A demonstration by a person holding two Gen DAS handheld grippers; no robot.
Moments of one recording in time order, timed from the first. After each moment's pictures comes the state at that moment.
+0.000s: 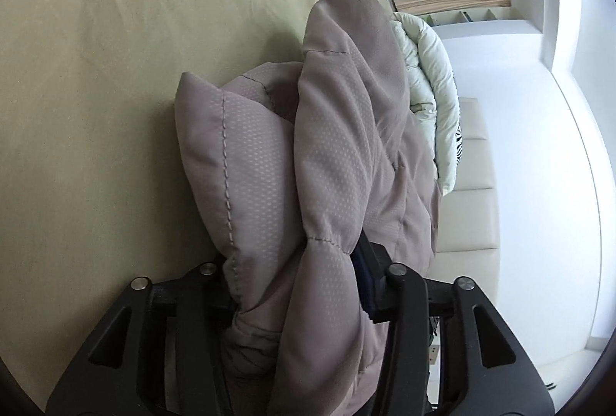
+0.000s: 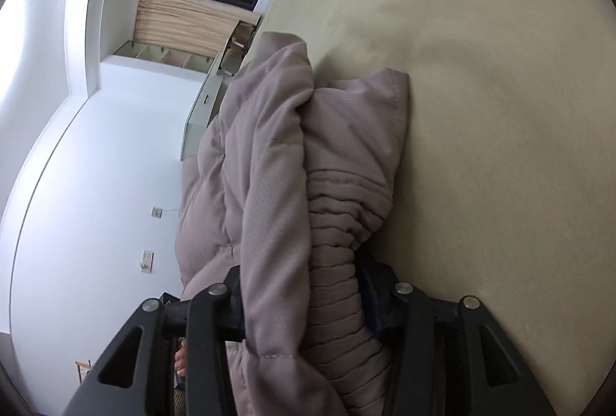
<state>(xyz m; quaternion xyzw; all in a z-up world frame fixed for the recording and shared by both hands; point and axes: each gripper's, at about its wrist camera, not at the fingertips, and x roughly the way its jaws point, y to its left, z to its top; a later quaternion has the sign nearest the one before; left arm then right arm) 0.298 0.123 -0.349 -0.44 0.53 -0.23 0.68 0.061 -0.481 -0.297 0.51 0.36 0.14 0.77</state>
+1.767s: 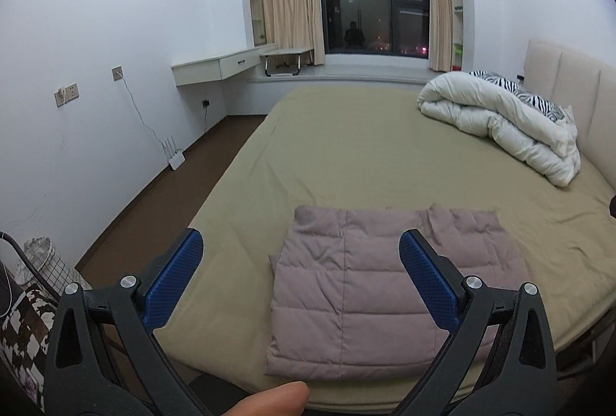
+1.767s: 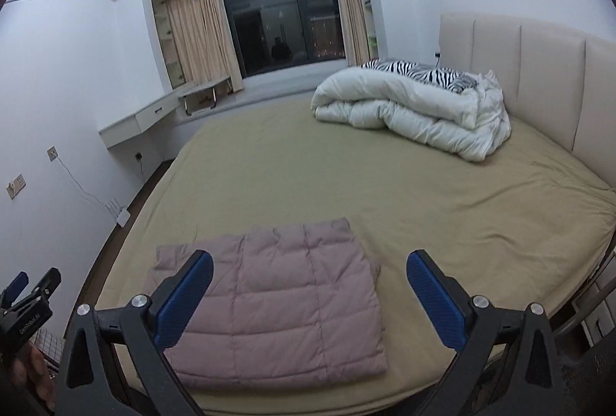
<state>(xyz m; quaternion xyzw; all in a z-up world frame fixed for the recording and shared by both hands) 0.035 -0.082 0.028 0.03 0.29 0.04 0.96 -0.100 -0.326 0.047 0.13 0.28 -0.10 0.95</state>
